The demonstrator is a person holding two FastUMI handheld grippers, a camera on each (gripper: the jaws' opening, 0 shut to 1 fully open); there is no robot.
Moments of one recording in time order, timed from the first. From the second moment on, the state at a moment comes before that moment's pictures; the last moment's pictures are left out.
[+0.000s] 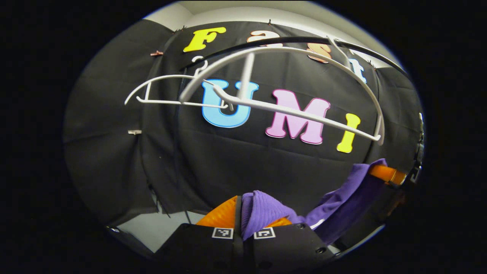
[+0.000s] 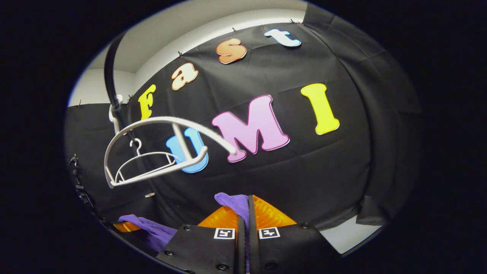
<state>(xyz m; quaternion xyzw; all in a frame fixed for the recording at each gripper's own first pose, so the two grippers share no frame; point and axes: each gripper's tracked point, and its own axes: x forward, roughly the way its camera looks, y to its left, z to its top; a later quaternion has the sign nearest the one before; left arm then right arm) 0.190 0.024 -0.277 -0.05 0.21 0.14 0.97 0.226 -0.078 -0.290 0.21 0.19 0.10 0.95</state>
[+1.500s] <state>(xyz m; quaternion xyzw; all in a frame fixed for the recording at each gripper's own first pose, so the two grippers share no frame) 0.077 -0.046 -0.418 -0.10 0.49 0.09 0.86 0.010 0.038 -0.405 0.07 0.50 0.25 0.82</state>
